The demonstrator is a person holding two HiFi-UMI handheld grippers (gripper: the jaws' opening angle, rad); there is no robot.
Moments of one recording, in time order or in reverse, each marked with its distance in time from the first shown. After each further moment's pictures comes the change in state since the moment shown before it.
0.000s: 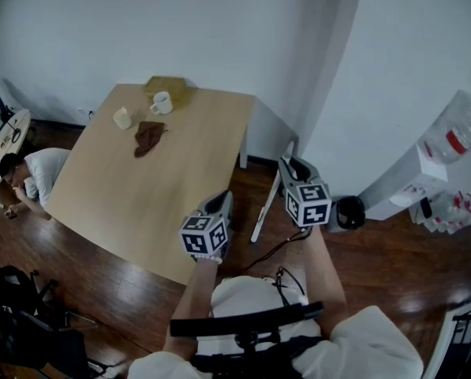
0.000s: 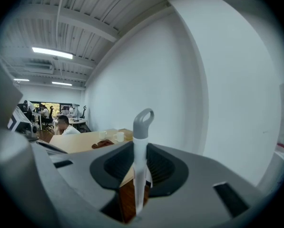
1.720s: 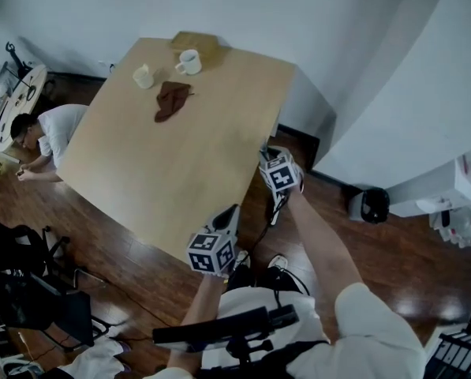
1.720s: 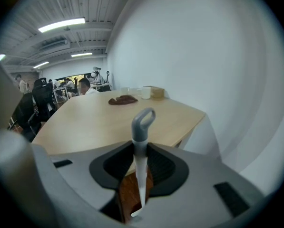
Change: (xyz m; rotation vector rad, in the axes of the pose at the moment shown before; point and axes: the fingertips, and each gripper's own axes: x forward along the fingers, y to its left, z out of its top) left arm -0.031 0.062 -0.077 -0.138 0.114 0.152; right arm 0.214 0.107 -0.202 -0.167 0.457 0.296
